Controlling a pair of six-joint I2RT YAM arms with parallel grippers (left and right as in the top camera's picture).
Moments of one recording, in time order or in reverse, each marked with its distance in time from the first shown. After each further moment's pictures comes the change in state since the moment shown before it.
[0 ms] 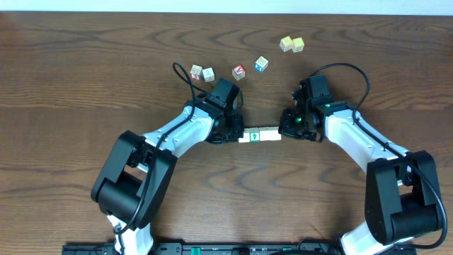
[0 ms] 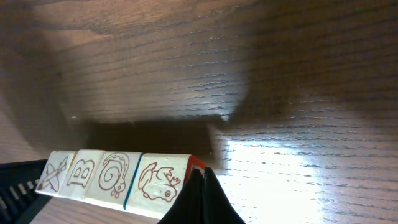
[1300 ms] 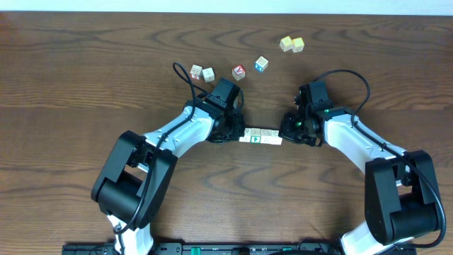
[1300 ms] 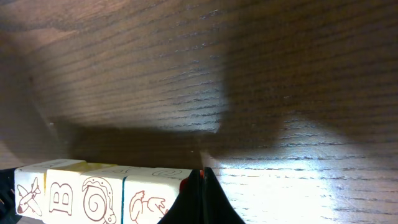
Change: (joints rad) left arm -0.001 0.001 0.000 0.024 0.000 -0.014; right arm 0.000 0.000 -0.057 0.051 0.018 0.071
